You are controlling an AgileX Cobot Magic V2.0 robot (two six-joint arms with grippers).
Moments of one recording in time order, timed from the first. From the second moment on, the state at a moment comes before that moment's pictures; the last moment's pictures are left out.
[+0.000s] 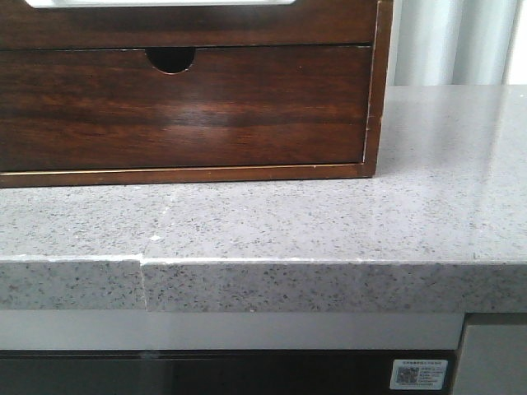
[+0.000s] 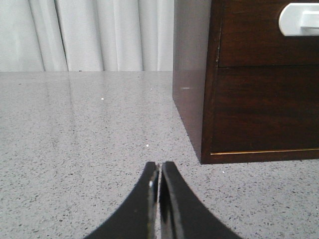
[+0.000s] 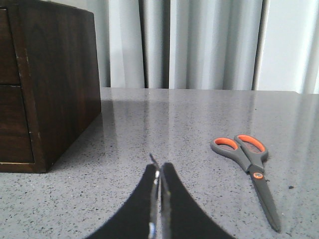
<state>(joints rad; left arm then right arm) -0.08 0.00 -0.01 -0.06 0.10 0.07 0.00 -0.01 0.01 -0.03 0.00 0.02</state>
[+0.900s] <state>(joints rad) -0.08 0.00 -0.01 -0.06 0.09 0.07 0.00 -0.01 0.01 -0.03 0.00 0.02</state>
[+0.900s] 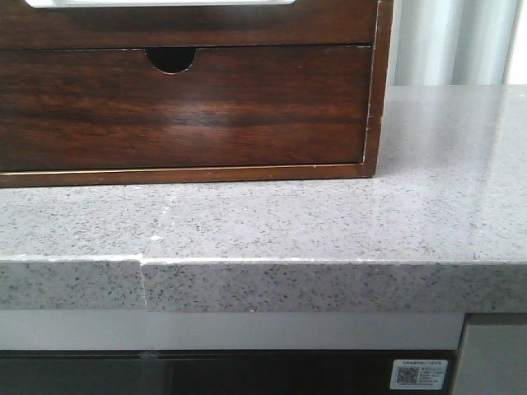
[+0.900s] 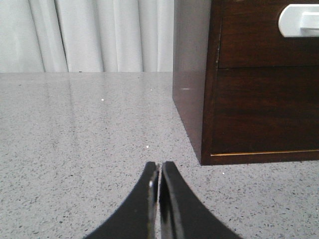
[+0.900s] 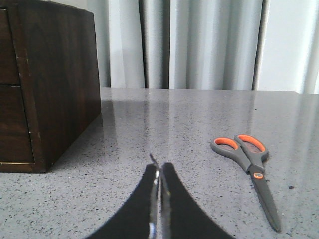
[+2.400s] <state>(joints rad) -0.08 0.27 -0.54 -0.14 0.45 0.07 0.00 0.36 -0.52 -0.06 0.44 0.02</state>
